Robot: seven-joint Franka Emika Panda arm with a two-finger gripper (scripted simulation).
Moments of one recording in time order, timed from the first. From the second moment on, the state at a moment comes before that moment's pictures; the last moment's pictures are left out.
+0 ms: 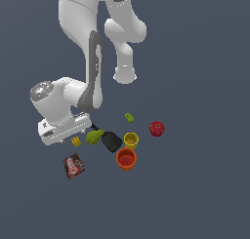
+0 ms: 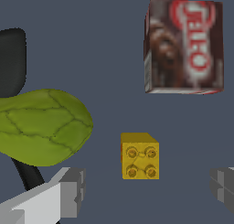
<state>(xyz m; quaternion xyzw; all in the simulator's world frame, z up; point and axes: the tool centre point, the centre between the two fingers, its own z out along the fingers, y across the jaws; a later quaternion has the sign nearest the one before) 0.014 -0.245 0.073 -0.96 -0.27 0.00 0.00</state>
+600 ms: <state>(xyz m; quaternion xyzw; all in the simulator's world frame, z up) 0.014 -0.250 0.047 -0.96 -0.26 0.00 0.00</state>
